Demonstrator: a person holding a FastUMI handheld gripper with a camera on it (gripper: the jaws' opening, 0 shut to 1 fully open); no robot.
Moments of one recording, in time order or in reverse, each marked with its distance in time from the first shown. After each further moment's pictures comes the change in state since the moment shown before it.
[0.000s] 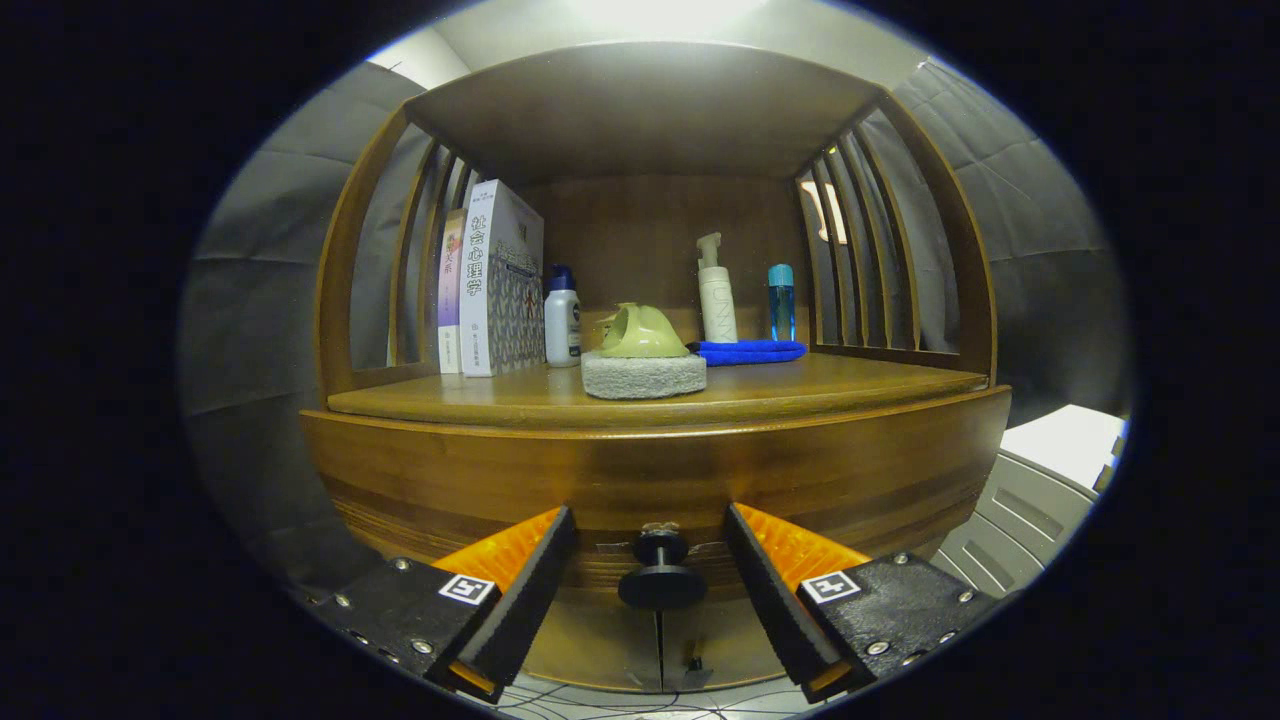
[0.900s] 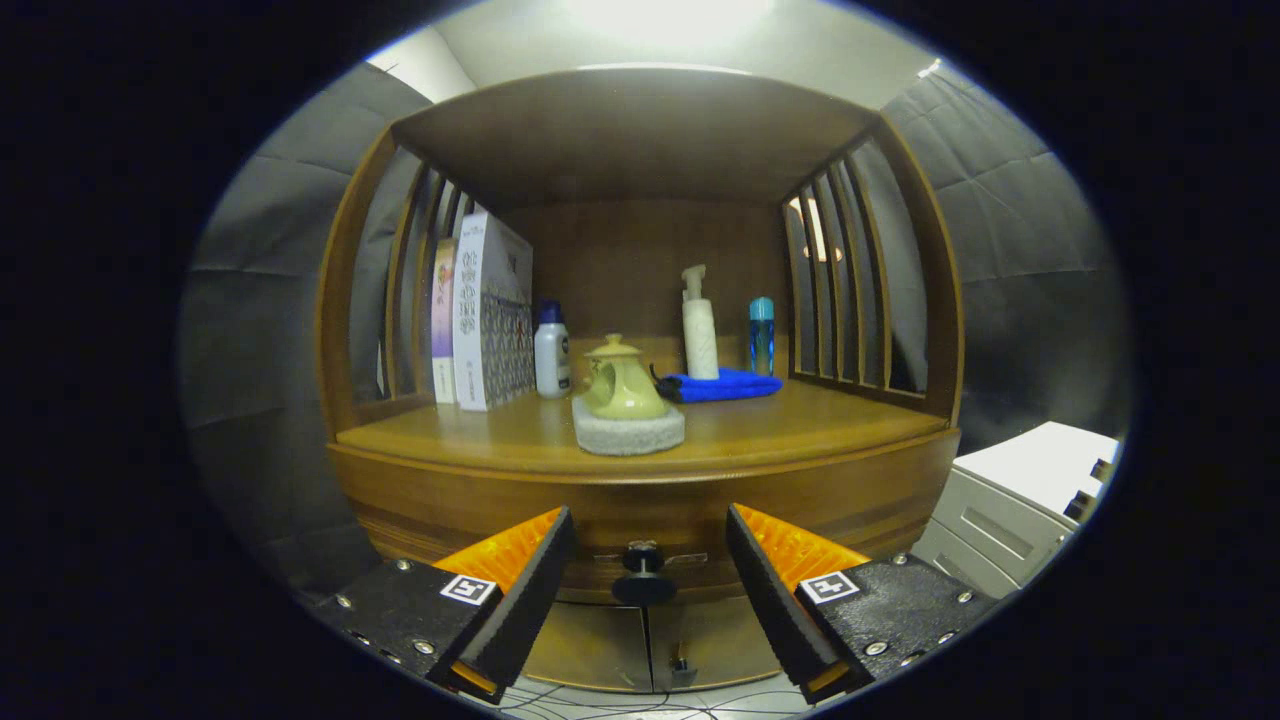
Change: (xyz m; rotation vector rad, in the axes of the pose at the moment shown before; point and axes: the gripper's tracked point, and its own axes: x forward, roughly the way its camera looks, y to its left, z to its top) arm -0.040 -0.002 0.056 -0.015 -0.035 -0.054
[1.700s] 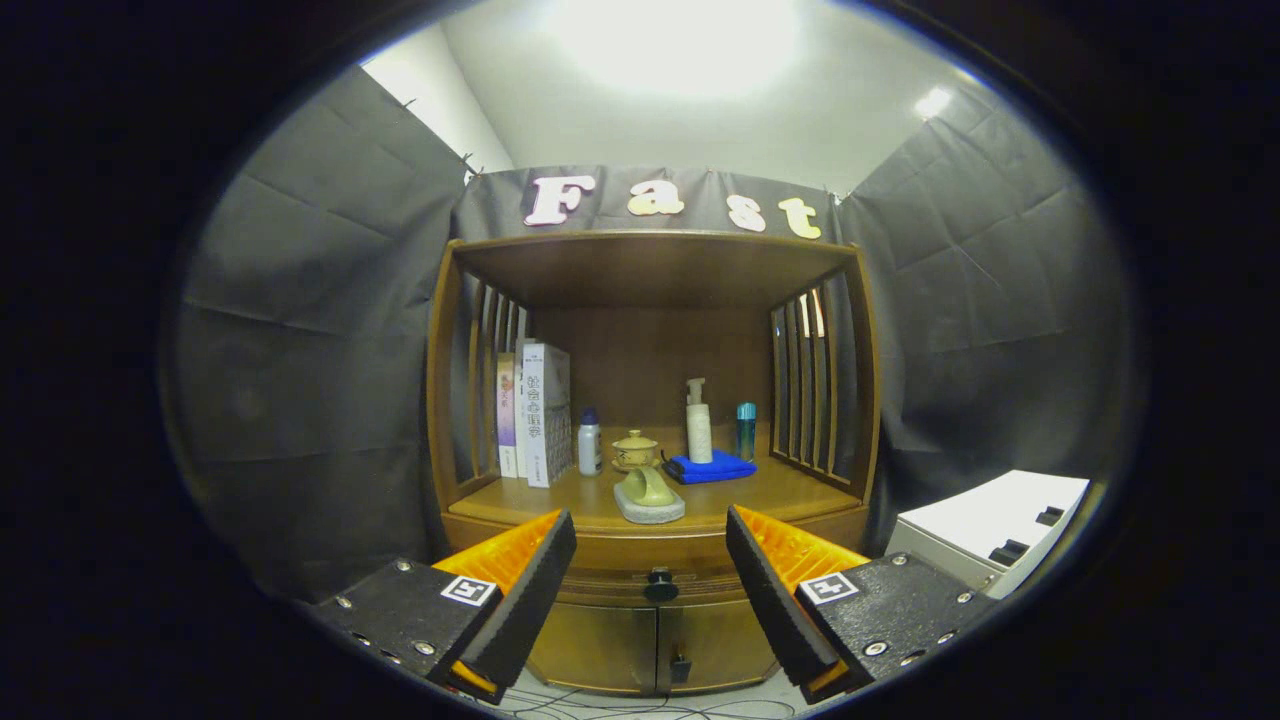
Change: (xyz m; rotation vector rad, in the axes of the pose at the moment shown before) arm -0.149 0.018 0.096 -0.027 -0.140 0.021
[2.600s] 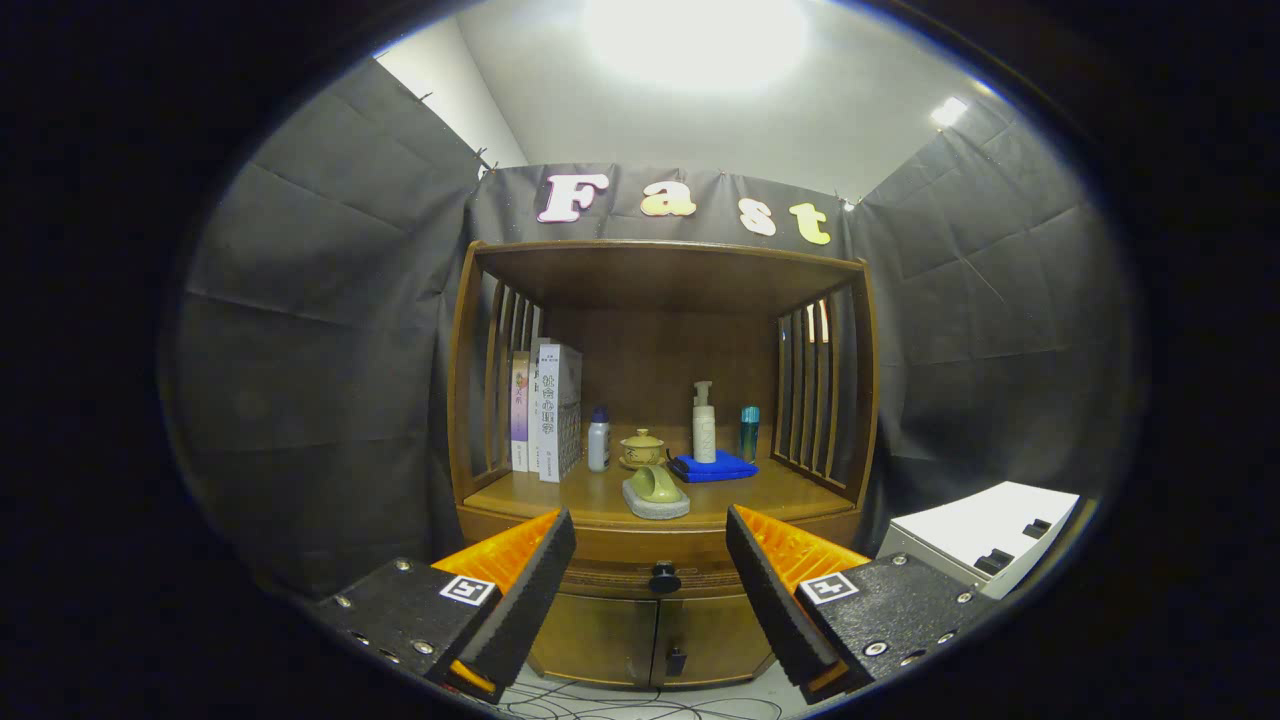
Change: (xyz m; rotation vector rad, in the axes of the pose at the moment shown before) arm -0.016 0.008 0.008 -0.030 0.010 0.005
